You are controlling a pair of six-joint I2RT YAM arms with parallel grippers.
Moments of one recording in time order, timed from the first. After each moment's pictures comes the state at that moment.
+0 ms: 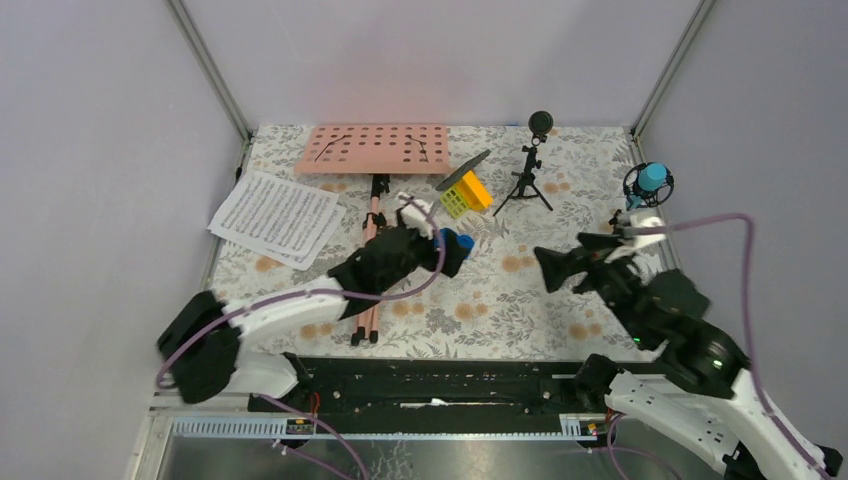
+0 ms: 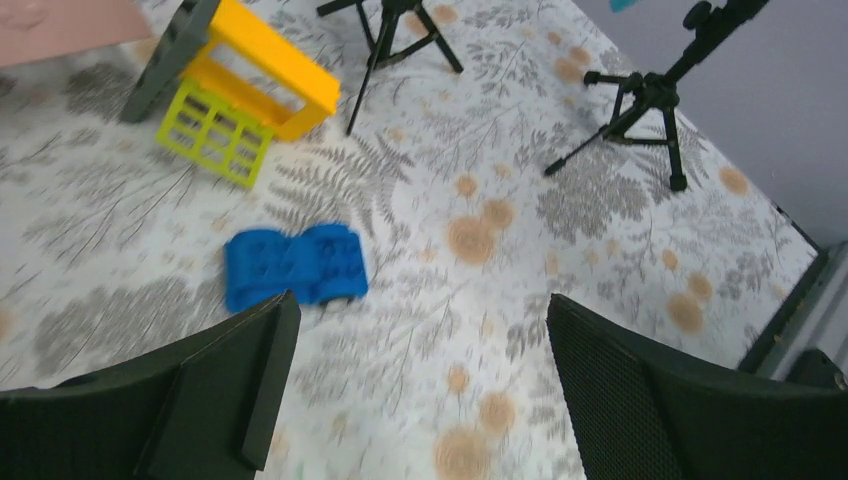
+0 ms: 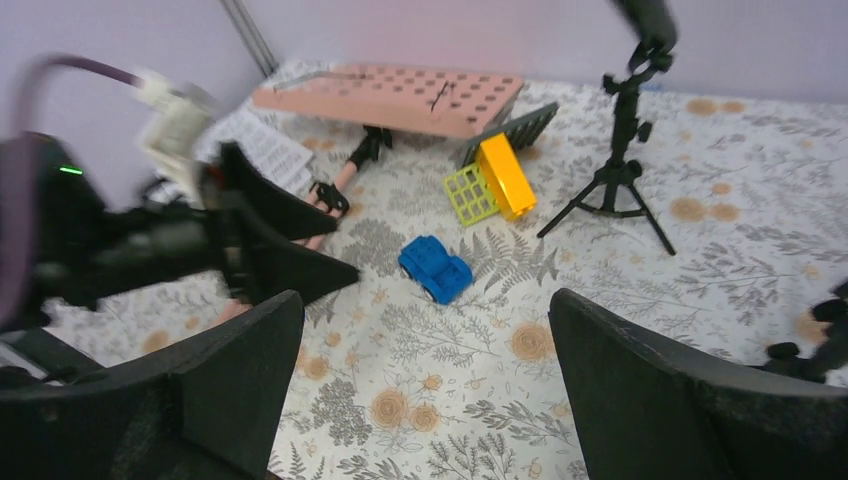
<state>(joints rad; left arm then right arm) -0.90 1.24 0.71 0.28 -0.14 -0.34 0.85 0.48 0.91 -0.53 0.39 0.24</state>
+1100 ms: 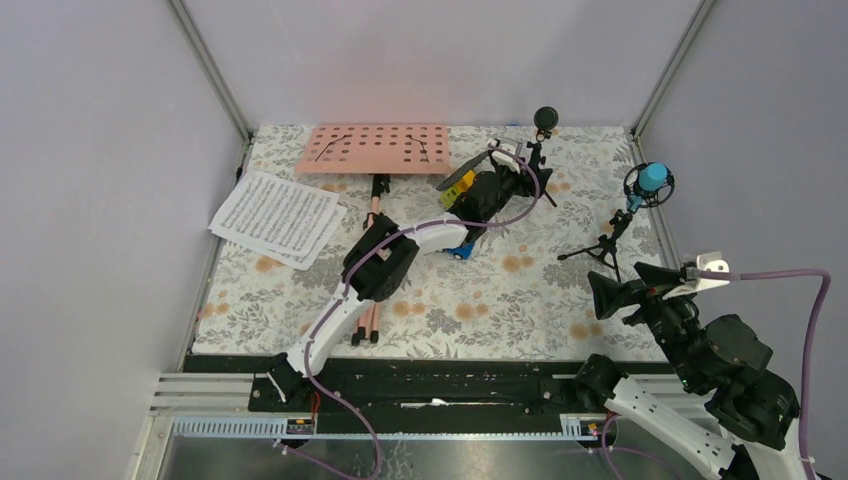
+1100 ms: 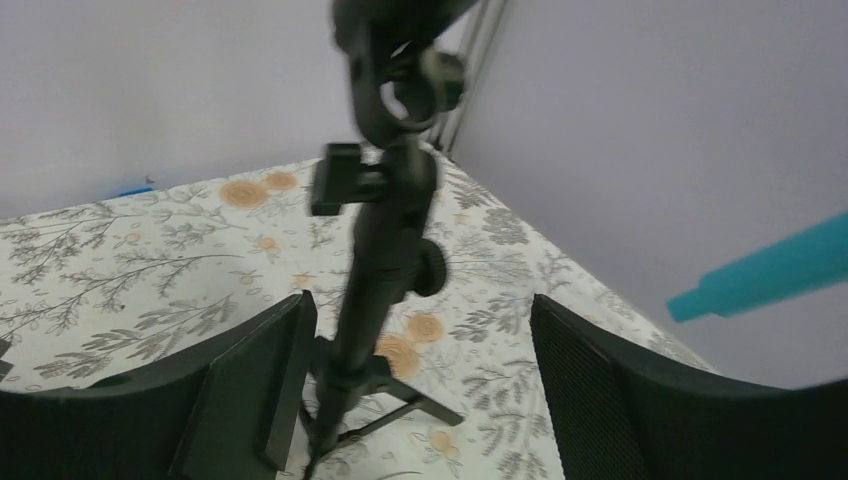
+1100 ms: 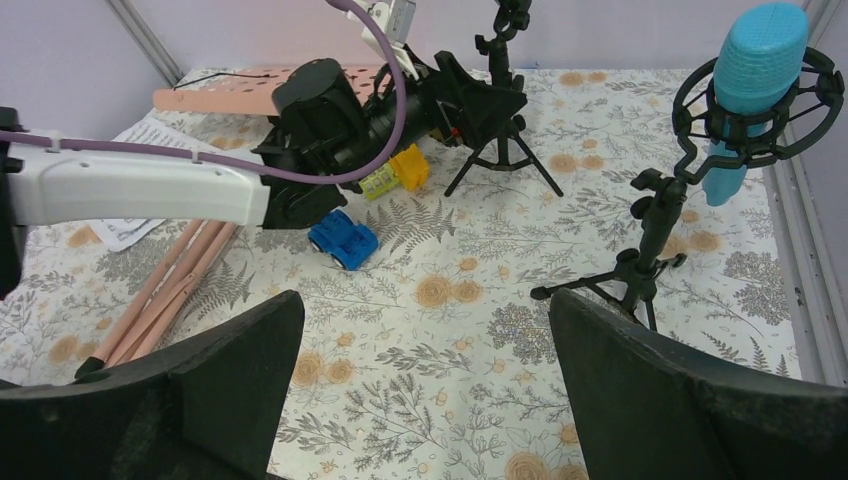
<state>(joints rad) -0.84 2.55 1.94 0.78 -0.08 -0.30 0.85 0.20 0.99 -0.88 0.57 0.22</state>
